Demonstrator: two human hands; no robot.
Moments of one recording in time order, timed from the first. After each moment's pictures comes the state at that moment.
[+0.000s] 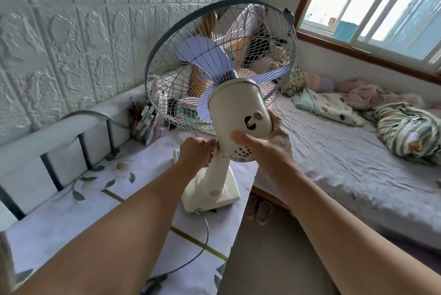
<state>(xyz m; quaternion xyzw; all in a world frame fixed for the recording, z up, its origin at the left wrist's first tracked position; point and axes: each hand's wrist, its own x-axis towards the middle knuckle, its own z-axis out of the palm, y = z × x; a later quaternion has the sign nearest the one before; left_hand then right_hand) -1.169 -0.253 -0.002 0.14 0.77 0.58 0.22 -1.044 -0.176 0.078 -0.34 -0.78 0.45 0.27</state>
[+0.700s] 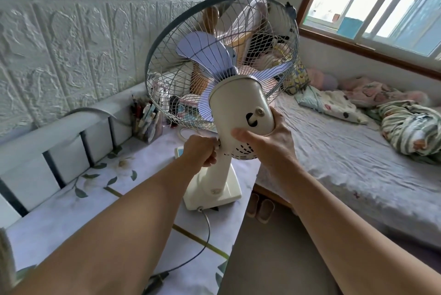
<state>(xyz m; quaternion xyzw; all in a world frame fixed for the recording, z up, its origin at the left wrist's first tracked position) -1.169 -0.247 0.008 0.07 0.75 0.59 0.30 -1.044 -0.173 0.078 -0.33 -0.78 0.46 0.28</state>
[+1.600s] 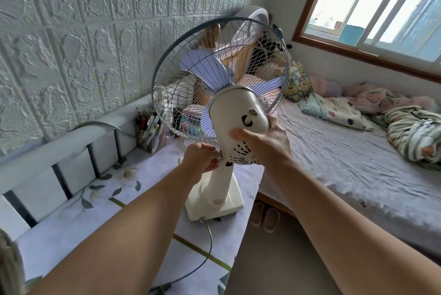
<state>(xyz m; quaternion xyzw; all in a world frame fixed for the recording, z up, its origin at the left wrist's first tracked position) -1.173 -0.250 0.010 0.08 0.65 0.67 0.35 -1.060 -0.169 0.099 -0.37 -0.76 0.48 0.25</state>
